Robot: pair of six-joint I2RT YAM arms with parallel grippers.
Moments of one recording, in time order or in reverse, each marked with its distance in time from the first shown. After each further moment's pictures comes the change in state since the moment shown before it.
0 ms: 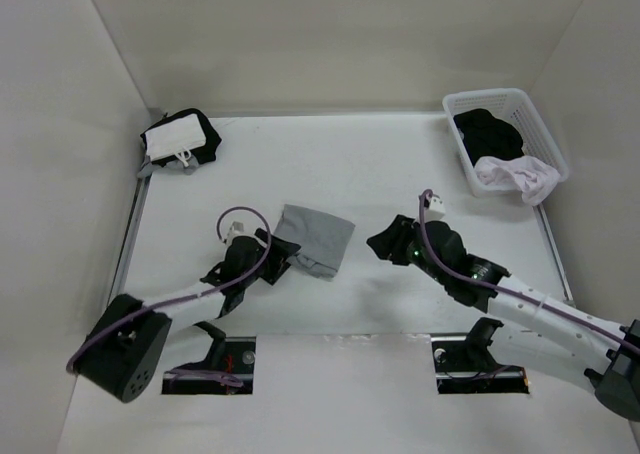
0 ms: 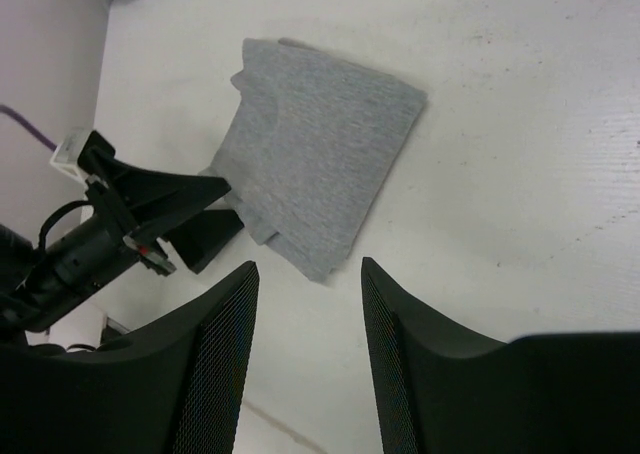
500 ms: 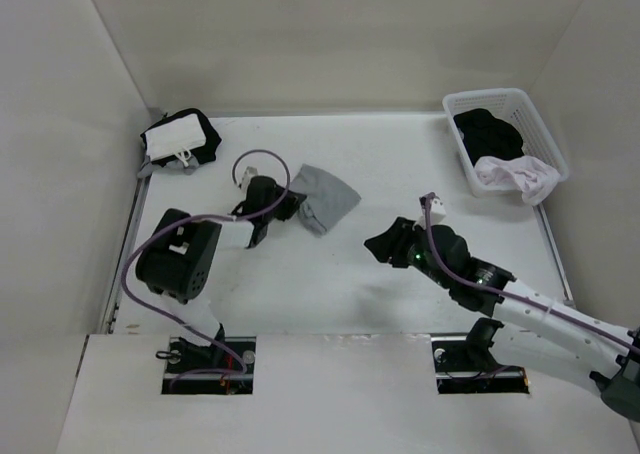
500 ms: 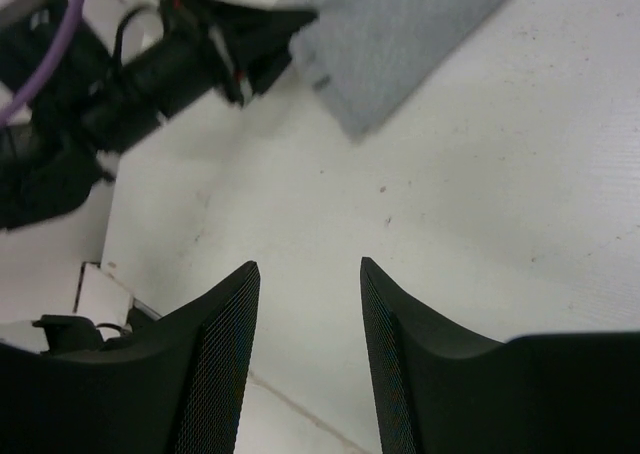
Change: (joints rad) left arm 0.084 0.597 0.470 0.164 -0.017 0.045; right arm 0.048 -0.035 0.002 0.000 0.000 0.008
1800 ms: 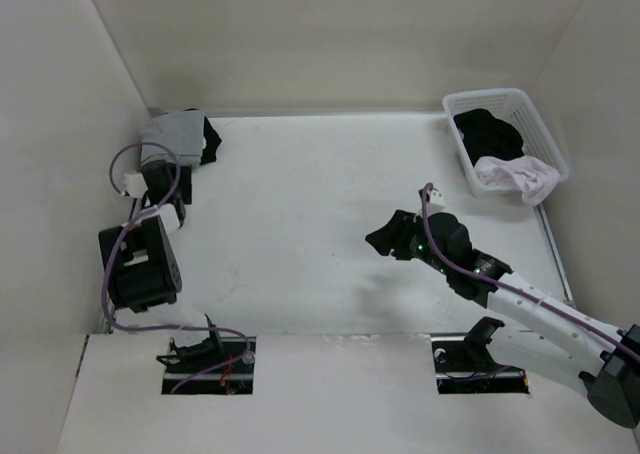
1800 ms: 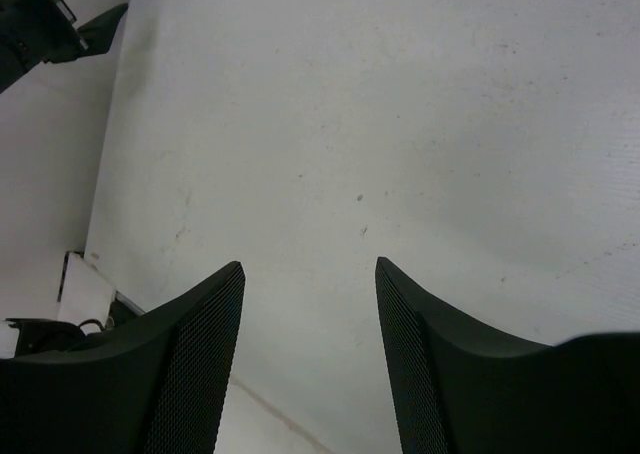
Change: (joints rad) left arm 0.735 0.022 0.245 -0.225 -0.002 0.030; right arm -0.155 0.049 0.000 0.035 -0.179 -0.078
